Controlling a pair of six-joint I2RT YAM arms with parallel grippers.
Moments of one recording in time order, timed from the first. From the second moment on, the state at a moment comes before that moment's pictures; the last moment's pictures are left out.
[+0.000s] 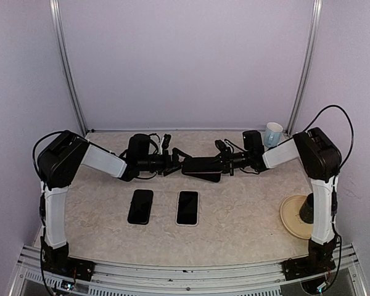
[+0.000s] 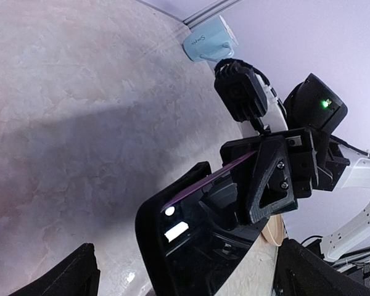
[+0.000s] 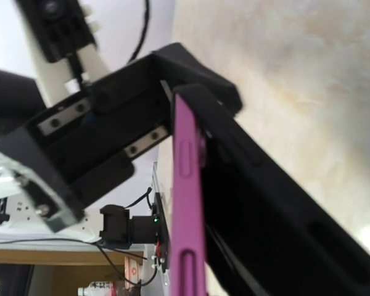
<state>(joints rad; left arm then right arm) -0.58 2.11 1.18 0.61 0.61 -0.78 0.40 2.16 1.23 0.47 -1.18 0.95</state>
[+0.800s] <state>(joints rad) -0.66 2.06 1.13 0.70 0.75 -0.82 0.44 2.00 1.17 0.29 -1.16 0.72</state>
